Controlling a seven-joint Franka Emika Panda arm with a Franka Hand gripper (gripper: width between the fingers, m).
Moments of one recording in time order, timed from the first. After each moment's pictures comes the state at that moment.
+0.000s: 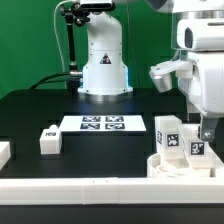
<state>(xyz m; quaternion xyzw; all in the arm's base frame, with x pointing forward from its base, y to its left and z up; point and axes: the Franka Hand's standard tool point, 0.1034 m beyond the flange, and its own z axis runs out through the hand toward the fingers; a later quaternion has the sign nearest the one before) 0.643 0.102 0.088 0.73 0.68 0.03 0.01</state>
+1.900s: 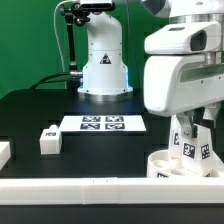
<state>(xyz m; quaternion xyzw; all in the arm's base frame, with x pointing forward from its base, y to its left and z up) 0.644 0.103 0.085 0.96 0.26 0.04 -0.01</state>
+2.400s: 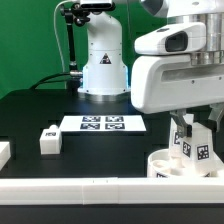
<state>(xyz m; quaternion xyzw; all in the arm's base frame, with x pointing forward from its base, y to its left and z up) 0.644 0.102 0.085 0.99 0.12 0.04 -0.02</state>
